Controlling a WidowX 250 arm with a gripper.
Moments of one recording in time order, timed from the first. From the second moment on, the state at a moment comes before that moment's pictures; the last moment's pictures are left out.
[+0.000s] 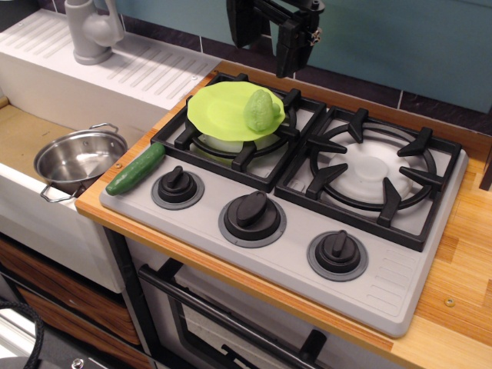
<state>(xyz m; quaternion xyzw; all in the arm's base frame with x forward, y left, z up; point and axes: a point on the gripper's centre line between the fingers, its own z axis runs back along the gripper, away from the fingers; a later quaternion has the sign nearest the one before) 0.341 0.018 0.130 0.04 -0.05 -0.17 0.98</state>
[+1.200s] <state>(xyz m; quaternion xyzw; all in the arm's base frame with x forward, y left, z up) 0.294 0.091 0.107 0.07 -0.14 -0.11 0.98</state>
